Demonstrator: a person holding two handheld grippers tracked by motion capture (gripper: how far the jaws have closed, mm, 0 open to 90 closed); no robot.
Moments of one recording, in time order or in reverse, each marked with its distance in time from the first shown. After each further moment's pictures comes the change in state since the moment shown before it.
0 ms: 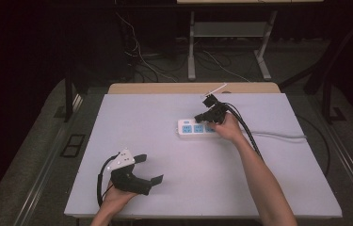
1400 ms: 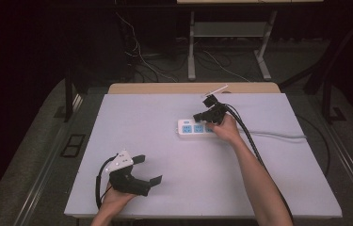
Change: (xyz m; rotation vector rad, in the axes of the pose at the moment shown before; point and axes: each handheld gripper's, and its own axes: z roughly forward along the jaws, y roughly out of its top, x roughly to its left) left arm -0.002 -0.002 -0.006 -0.011 0.017 -0.008; right arm 0.002 -0.002 0.002 -0.054 -0.009 0.030
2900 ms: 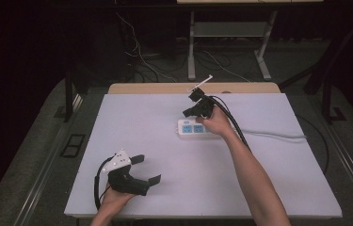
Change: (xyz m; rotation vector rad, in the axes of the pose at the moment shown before) left arm 0.002 0.000 -0.002 -0.021 -0.011 -0.020; right arm 0.037 0.041 0.003 0.070 0.000 -0.101
